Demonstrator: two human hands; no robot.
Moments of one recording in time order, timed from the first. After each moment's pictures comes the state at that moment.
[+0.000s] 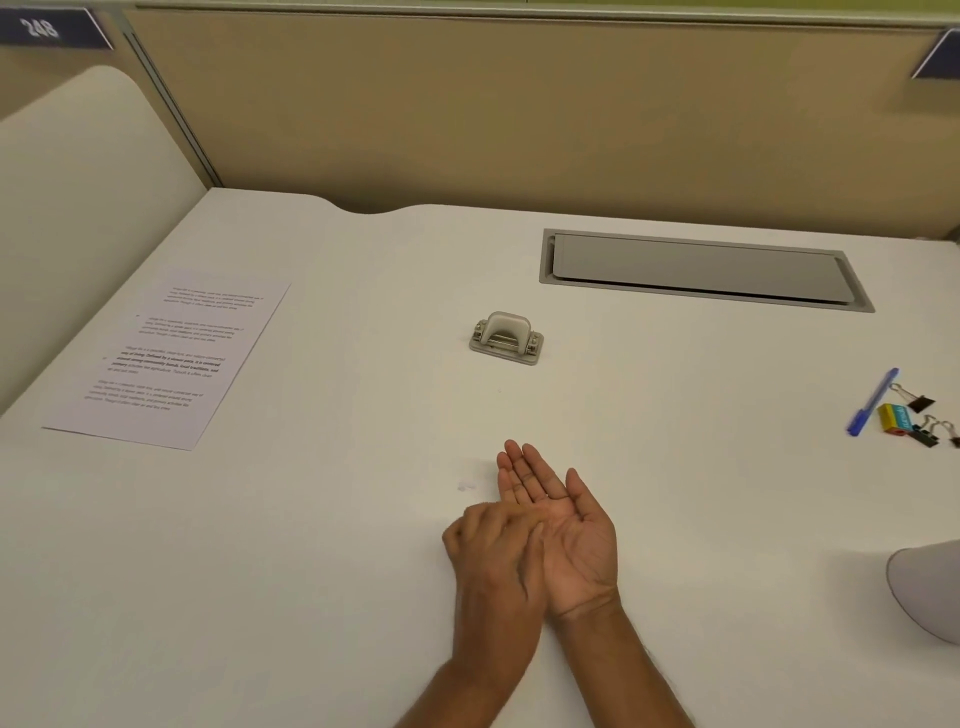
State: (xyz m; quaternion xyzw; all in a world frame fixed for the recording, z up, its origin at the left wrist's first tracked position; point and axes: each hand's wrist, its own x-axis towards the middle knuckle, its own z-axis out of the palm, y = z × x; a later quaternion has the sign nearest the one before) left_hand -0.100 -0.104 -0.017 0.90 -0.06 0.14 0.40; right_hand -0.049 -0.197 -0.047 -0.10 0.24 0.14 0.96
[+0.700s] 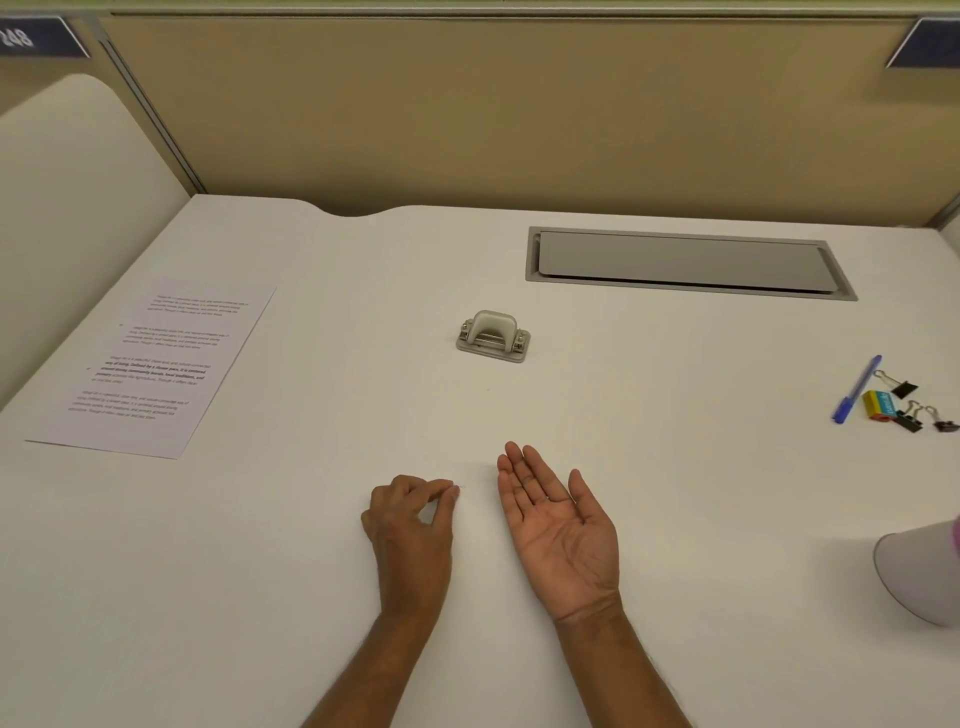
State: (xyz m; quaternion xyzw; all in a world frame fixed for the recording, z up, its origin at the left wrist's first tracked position) left_hand -0.056 -0.052 -0.035 0.90 0.13 0.13 0.41; right_hand -0.057 -0.206 -0.048 -0.08 0.23 0.12 0.96
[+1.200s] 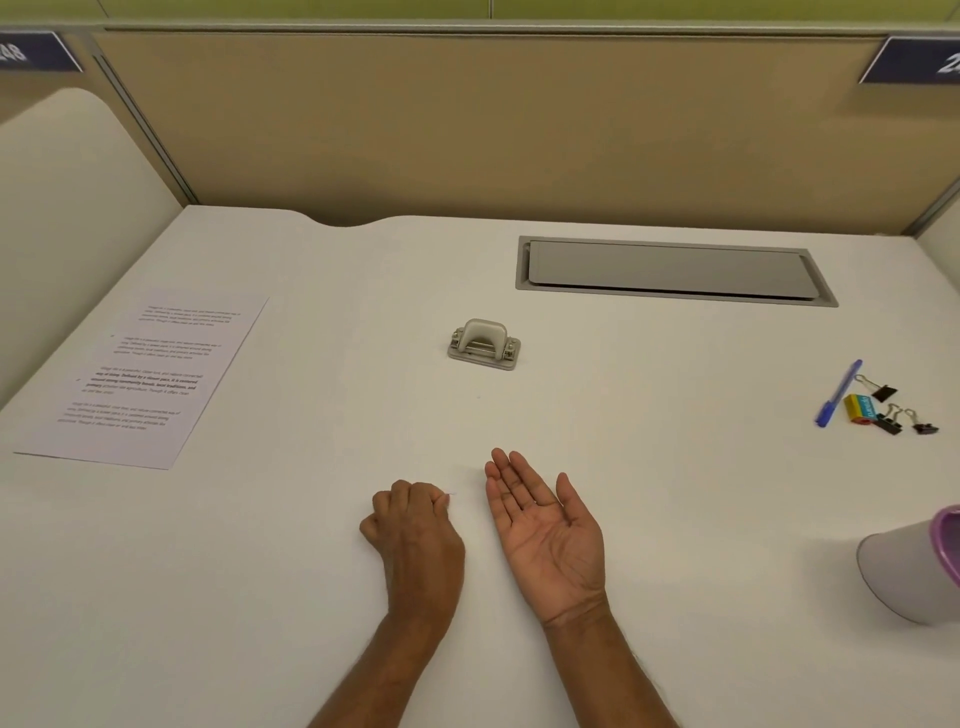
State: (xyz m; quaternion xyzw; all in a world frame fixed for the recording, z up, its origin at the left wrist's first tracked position) left_hand -0.057 -0.069 -0.033 0.95 0.12 0.14 0.24; right_hand -0.054 -0.204 -0.045 -0.10 0.23 0.12 0.96
